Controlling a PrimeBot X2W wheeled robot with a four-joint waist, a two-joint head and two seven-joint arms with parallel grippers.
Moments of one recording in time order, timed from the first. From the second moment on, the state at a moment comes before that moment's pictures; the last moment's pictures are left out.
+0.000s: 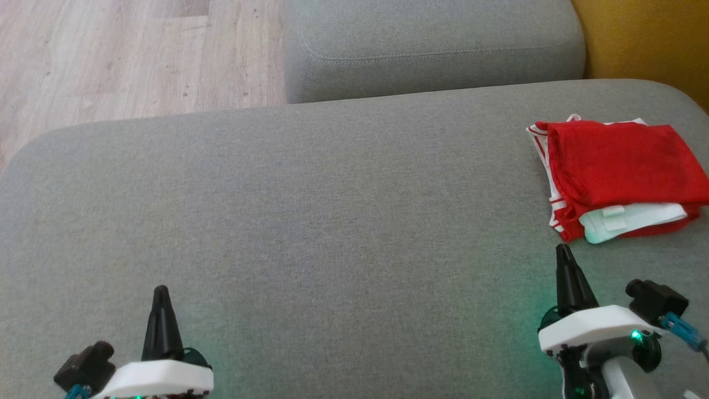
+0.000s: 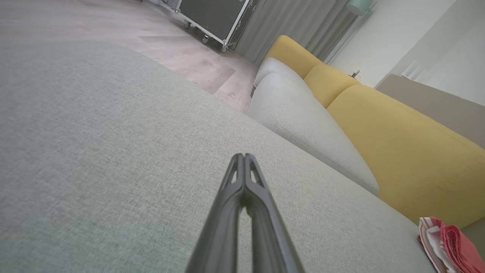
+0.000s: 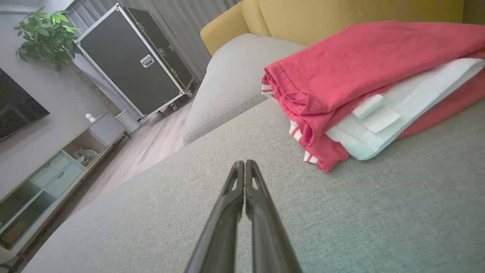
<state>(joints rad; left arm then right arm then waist) 0.00 0.04 -0.02 0.35 -0.64 -0.11 -0.18 -0.09 -0.05 0.05 0.47 0.53 0.13 -0.17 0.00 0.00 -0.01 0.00</state>
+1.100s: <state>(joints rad) -0.02 0.04 0.01 0.33 -0.95 -0.12 -0.09 -0.09 -0.05 -0.01 0.41 0.88 0.13 -0.08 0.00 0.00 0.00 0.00</state>
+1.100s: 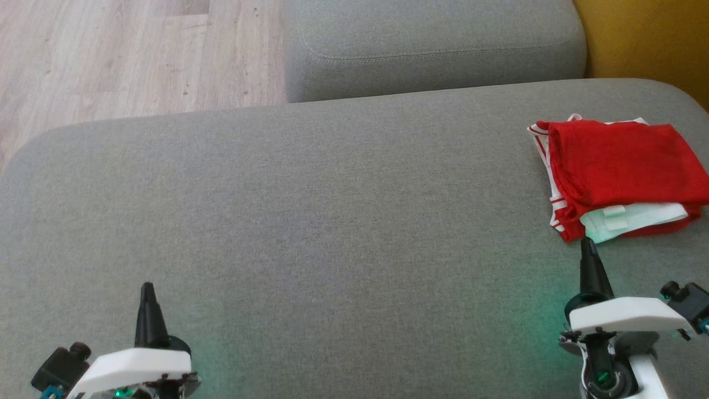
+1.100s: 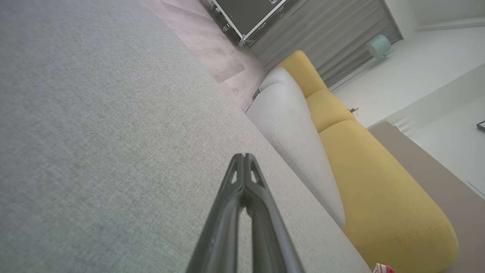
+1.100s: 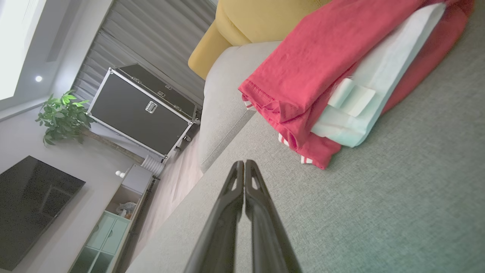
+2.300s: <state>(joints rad) -0.04 0.04 0.04 0.30 -1.30 -0.12 0.02 -0.09 -0.05 -0.08 0.34 1.26 0.13 0.02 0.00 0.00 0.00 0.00</state>
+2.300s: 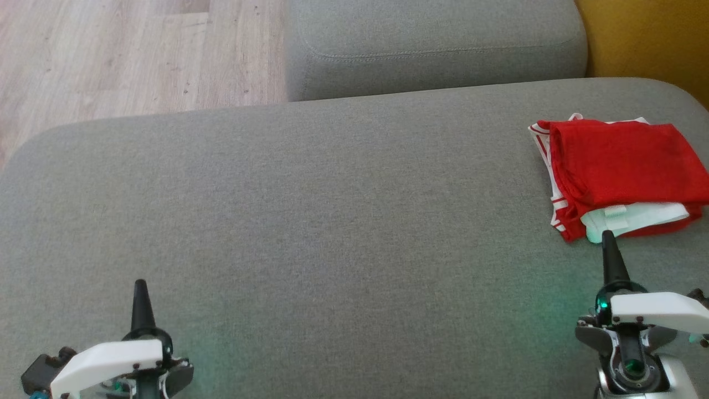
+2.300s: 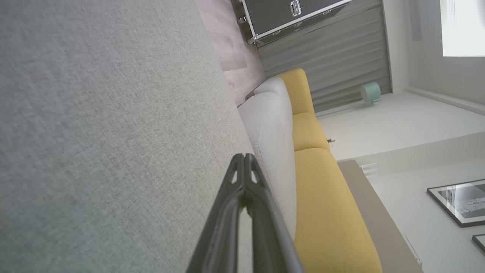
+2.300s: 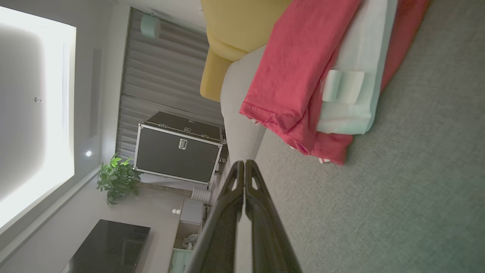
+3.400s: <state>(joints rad) -0.06 0.04 0.07 0.28 -1.60 -0.12 0.11 -0.09 -0.05 -0.13 0.29 1.60 0.13 0.11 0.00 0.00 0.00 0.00</state>
